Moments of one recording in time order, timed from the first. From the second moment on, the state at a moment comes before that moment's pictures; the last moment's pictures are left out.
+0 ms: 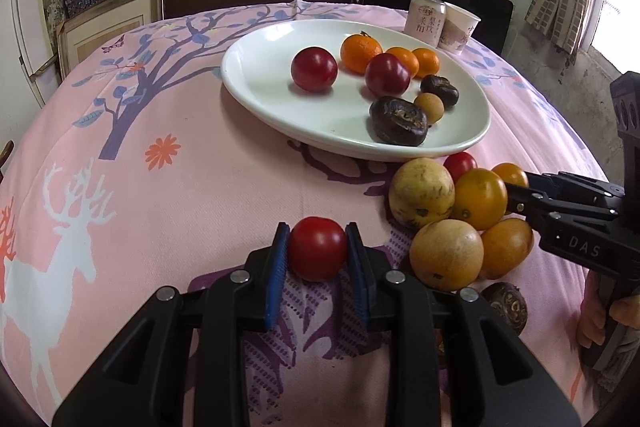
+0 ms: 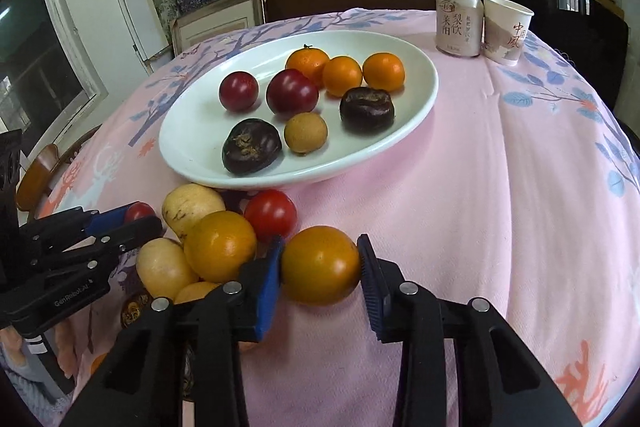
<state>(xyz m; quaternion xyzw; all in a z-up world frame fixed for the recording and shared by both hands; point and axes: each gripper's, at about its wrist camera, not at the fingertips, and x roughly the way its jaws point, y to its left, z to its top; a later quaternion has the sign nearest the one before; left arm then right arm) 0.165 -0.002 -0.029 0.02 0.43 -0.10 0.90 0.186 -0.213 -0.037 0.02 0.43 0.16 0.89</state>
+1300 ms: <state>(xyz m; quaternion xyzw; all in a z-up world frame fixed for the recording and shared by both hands) 0.259 -0.009 -0.001 0.01 0.38 -0.05 0.92 0.245 -0.196 0.011 0.04 0.35 0.15 0.92</state>
